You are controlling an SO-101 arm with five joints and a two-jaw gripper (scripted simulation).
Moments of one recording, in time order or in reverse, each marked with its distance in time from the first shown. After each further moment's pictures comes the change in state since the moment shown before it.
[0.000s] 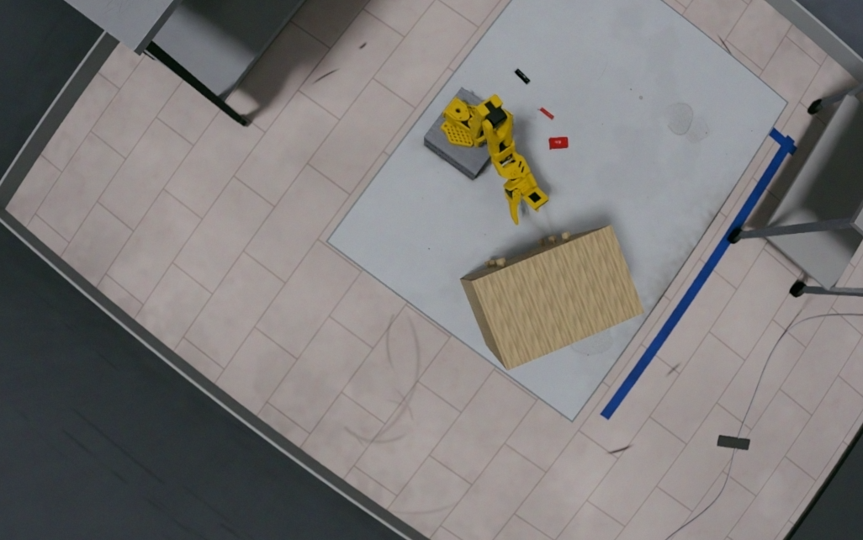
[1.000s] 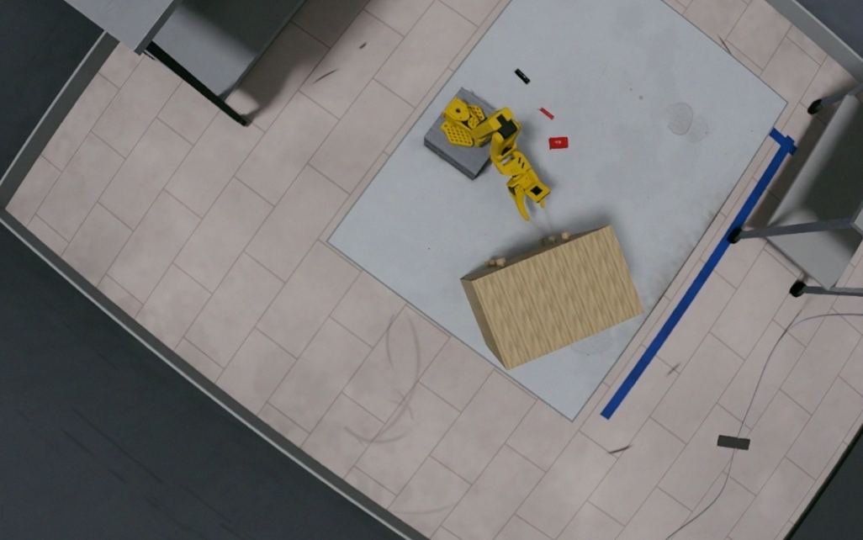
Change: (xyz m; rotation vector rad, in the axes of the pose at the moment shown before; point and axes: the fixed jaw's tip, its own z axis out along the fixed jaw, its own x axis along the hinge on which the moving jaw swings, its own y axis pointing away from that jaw) arm -0.001 0.016 0.000 -0.058 -0.136 -0.015
